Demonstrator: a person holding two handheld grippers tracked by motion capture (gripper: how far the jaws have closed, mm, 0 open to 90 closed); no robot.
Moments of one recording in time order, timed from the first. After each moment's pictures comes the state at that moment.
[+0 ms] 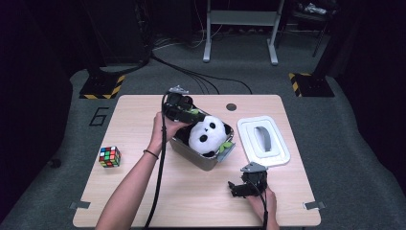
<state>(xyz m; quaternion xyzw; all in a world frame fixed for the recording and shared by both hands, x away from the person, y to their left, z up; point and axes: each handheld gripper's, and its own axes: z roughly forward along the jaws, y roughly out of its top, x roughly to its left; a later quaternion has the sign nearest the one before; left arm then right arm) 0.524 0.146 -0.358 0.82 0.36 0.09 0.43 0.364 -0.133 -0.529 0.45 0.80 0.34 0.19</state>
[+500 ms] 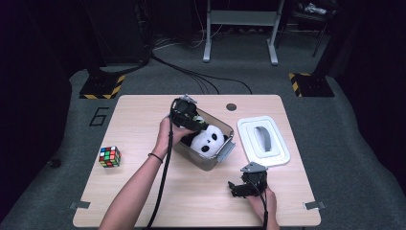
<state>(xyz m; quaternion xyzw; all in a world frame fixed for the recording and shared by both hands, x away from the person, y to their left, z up) 0.520 0.145 -0.372 0.83 0.36 0.09 0.41 0.364 -0.133 -0.529 0.45 0.80 0.34 0.19</state>
